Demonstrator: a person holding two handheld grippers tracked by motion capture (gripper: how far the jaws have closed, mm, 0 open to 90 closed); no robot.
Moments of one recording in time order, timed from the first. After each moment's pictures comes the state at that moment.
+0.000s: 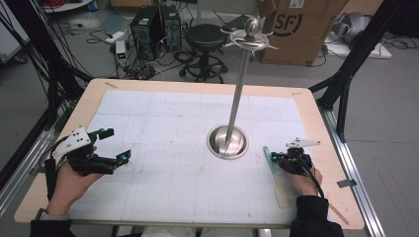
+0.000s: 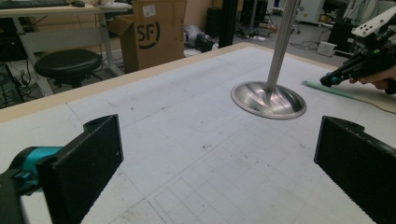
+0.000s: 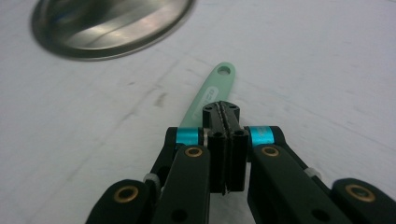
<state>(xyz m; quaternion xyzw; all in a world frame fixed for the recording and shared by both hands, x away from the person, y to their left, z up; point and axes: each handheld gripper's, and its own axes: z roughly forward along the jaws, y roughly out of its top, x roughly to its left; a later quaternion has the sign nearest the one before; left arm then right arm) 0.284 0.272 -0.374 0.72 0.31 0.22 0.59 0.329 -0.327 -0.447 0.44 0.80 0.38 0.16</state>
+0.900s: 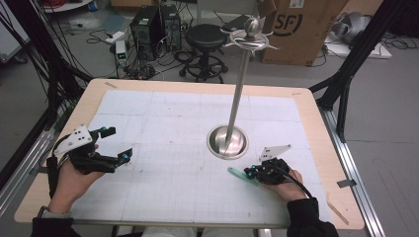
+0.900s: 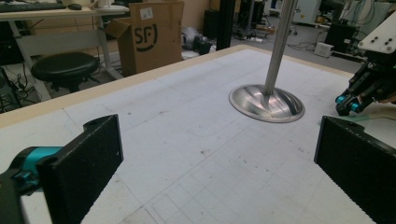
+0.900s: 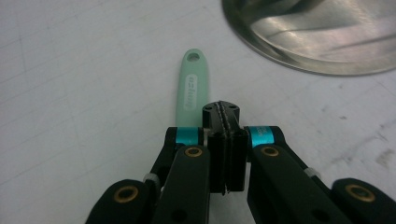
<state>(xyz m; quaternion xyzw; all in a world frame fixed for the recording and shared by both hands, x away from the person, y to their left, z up) 0.287 0.268 -0.372 0.72 0.30 0.22 0.59 0.309 -0.259 -0.442 0.26 0.89 0.38 0.06</state>
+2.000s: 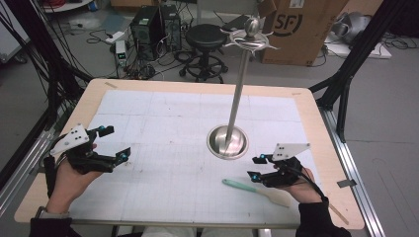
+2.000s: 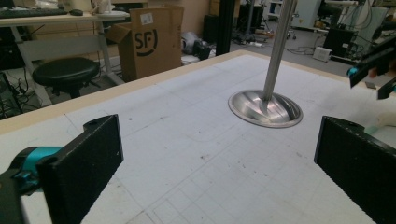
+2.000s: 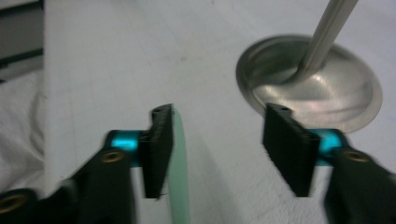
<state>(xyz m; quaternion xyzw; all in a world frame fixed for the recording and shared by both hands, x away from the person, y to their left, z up) 0.285 0.270 -0.368 0.71 0.30 0.22 0.60 0.288 -0.275 -0.391 0.21 0.86 0.45 0.08</state>
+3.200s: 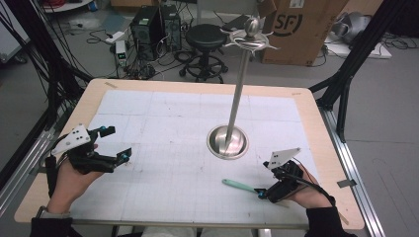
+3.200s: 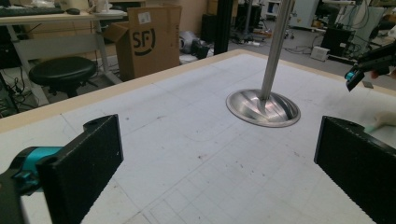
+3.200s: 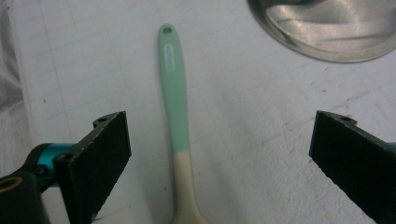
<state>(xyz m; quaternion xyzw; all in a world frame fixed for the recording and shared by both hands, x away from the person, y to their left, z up) 0.286 0.268 -0.369 0.72 0.29 0.22 0.59 0.280 -0.275 -0.402 0.21 0.92 0.32 0.08</state>
